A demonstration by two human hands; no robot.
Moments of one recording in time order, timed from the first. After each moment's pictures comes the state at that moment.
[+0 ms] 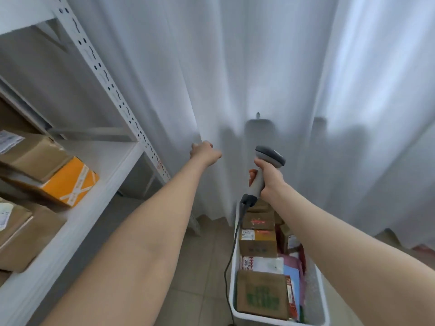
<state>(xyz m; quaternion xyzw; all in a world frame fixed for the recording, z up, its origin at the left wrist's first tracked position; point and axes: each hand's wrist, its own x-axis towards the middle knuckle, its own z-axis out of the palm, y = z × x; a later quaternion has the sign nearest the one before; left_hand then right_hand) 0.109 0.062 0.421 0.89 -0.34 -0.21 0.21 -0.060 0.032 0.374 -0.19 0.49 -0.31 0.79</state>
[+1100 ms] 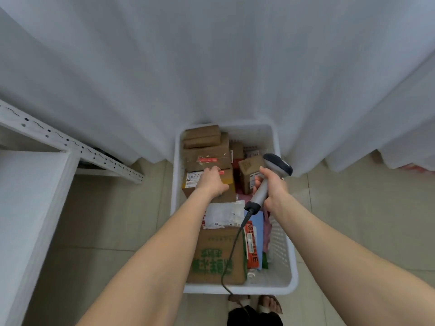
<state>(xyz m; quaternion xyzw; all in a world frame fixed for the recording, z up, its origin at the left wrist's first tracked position) -0.045 -0.023 -0.074 0.83 -0.40 -0.39 0.01 -0.200 -0.059 -0.052 -0.04 0.63 -0.27 0.72</state>
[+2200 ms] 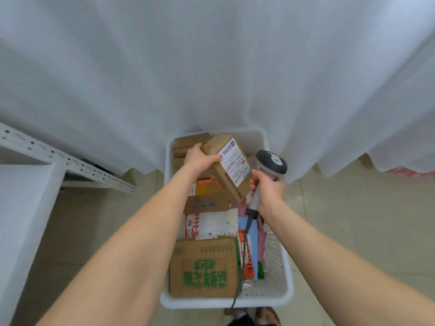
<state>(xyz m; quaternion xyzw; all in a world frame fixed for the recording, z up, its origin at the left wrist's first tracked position) -0.018 -0.083 -0.058 0.83 -0.31 -0.41 0.23 -0.204 -0.067 -0.057 -0.13 0.66 -0.35 0.65</state>
